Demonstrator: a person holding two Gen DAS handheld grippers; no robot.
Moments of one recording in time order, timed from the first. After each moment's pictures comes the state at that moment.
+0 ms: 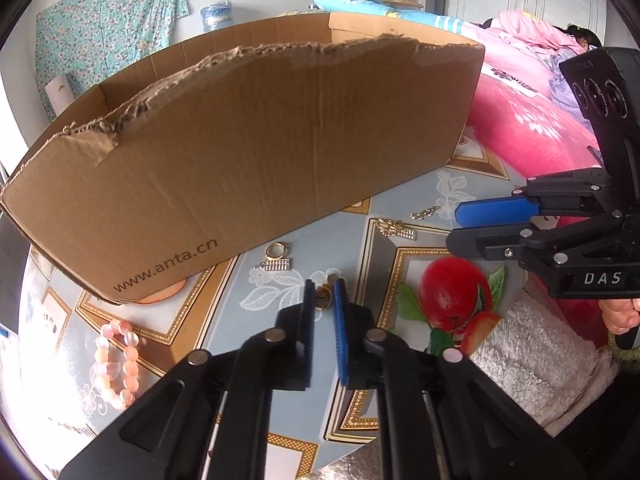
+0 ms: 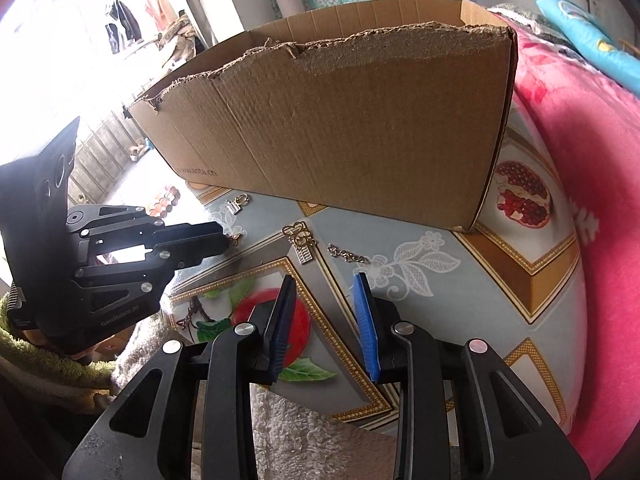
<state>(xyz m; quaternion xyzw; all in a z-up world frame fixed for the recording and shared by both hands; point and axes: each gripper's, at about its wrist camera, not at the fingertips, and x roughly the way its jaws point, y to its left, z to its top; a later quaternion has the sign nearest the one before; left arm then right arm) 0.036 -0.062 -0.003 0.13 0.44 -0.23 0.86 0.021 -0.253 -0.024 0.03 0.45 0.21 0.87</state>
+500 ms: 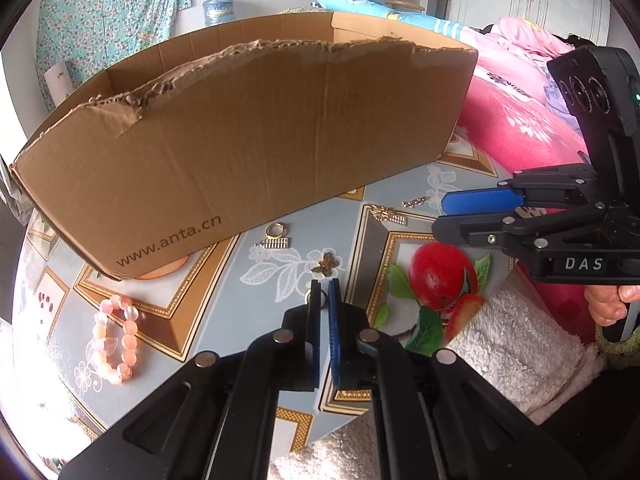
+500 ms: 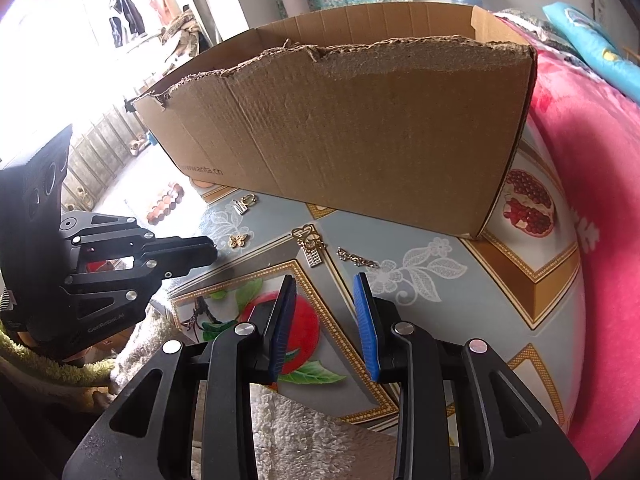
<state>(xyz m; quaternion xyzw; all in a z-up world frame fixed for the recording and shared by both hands) 0.024 -0.046 0.001 0.11 0.45 -0.24 0.85 0.022 -0.243 -0.017 0.01 0.45 0.21 0.86</state>
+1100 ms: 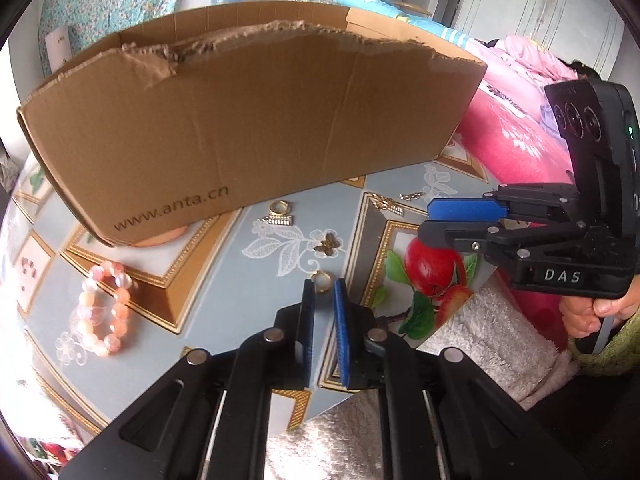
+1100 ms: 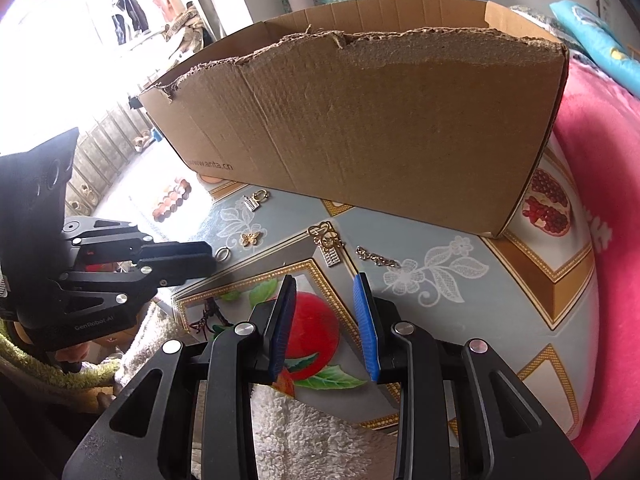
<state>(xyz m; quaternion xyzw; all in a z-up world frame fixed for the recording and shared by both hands) 0.028 -0.027 0.001 0.04 0.49 -0.26 0.83 0.024 -0.226 -0.023 0.01 0.46 0.22 0.86</state>
